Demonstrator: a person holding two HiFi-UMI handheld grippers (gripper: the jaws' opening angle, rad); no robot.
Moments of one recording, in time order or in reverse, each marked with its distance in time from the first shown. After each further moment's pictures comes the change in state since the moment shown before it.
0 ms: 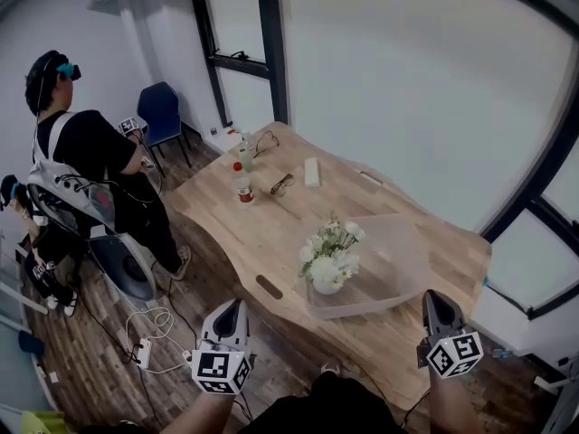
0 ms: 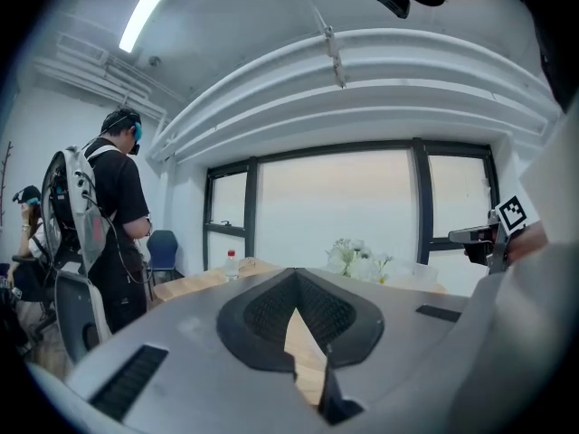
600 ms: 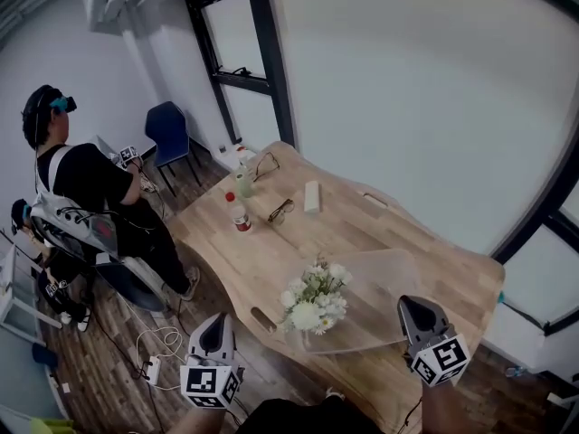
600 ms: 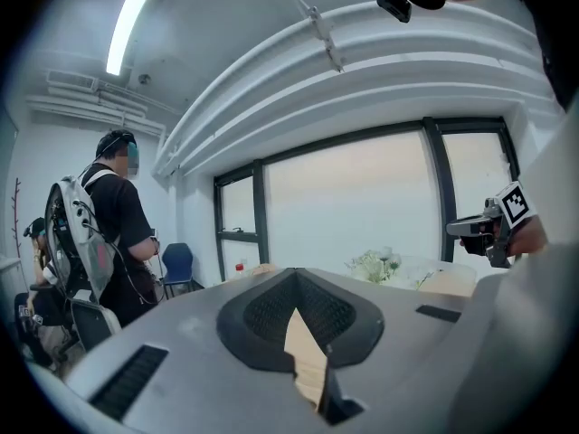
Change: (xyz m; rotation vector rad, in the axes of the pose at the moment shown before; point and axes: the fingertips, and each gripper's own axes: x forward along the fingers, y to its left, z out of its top) left arm 0.061 0.002 0.034 0.091 0.013 0.112; right arm 0.100 -0.001 0.025 -0.103 -0.041 0.251
